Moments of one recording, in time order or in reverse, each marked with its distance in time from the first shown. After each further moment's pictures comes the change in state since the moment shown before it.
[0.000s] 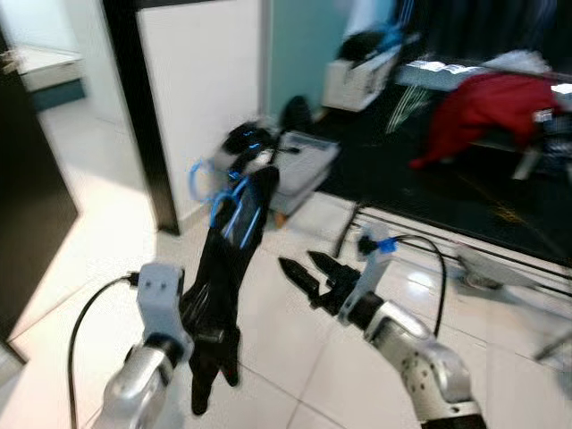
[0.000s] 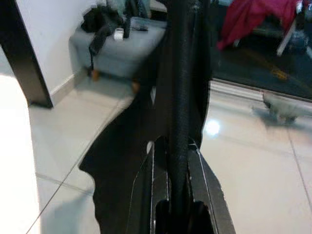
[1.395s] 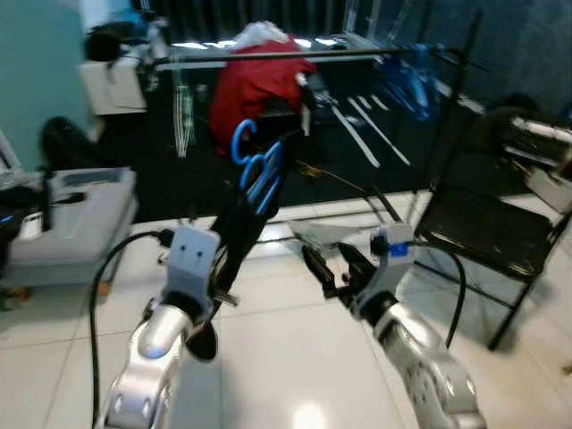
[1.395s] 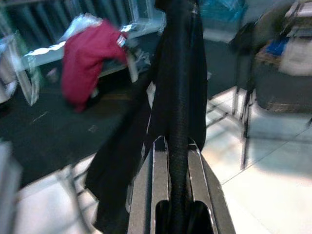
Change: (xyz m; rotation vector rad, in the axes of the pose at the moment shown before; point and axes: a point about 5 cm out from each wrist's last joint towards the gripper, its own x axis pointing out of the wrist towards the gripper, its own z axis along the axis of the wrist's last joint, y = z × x) left arm 0.037 -0.042 0.056 0.211 -0.211 -0.129; right arm -0.012 -0.015 0.012 -0.118 -0.106 -0.235
